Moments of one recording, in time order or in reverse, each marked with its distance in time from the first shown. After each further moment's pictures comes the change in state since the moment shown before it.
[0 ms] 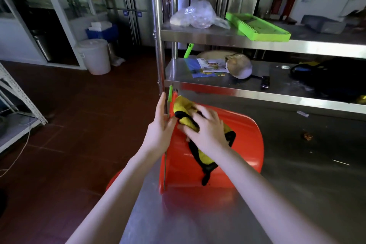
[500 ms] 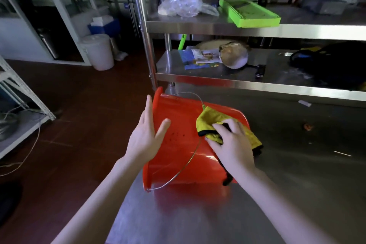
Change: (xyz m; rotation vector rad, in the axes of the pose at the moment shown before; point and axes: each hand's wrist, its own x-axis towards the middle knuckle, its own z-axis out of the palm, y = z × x) left_hand -0.017 -0.006 0.024 0.443 0.026 0.031; right_hand -0.064 0.090 -0.035 -0.126 0.140 0.024
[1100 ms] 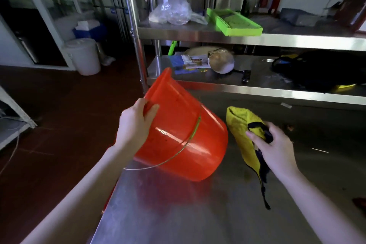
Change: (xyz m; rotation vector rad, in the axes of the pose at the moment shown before) left_hand 0.022 0.024 -0.029 -0.020 0.231 0.141; right_hand -0.020 0.067 -0.076 0.372 0.064 0.382
